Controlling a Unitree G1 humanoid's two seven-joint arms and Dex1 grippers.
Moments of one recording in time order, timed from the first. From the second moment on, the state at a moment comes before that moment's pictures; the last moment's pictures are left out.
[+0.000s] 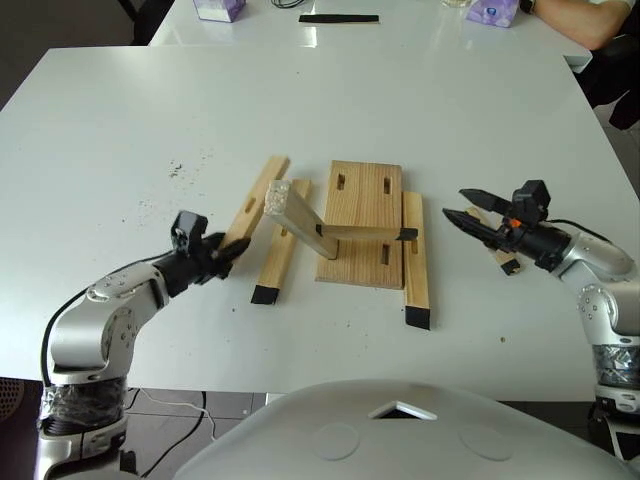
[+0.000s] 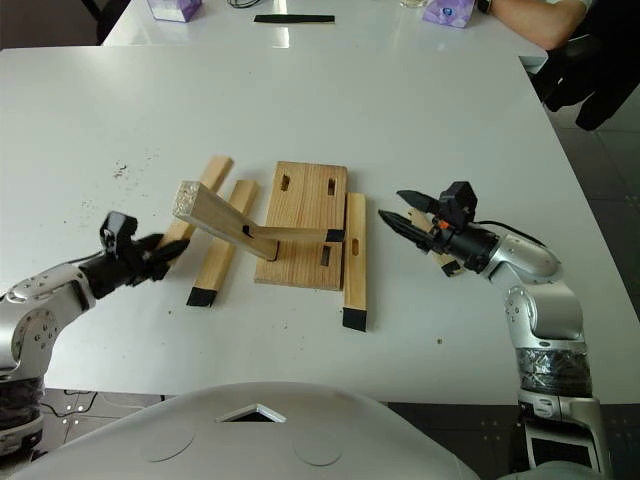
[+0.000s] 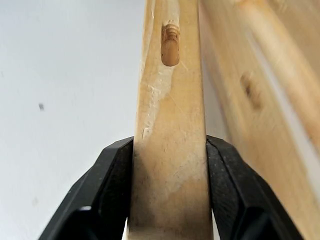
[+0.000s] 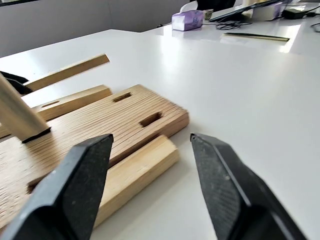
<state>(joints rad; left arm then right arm) 0.12 0.54 0.30 -0.36 -0.58 0.80 -0.54 0.01 -0.60 -0.17 -0.07 0.50 0.31 0.89</state>
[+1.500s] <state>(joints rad) -0.21 0.86 0.26 -0.79 -1.38 0.76 -0.65 -0.72 -0.61 -0.03 -0.37 1.11 0.81 1.13</state>
